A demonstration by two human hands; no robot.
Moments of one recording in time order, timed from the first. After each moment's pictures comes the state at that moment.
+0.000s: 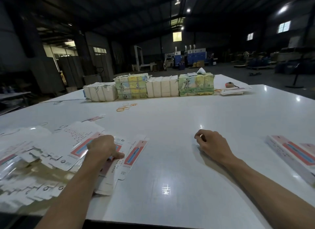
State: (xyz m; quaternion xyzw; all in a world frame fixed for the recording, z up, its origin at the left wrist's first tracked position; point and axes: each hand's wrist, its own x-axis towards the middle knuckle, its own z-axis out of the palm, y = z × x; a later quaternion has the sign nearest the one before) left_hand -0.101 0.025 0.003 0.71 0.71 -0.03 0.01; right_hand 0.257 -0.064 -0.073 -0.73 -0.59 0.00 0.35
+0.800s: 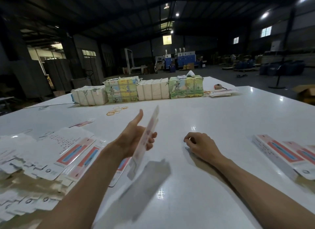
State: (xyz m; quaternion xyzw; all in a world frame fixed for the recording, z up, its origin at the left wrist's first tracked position) left_hand 0.000 0.021 0.014 0.53 0.33 0.24 0.74; right_hand 0.260 -0.060 -0.074 -0.72 -0.60 0.03 0.35
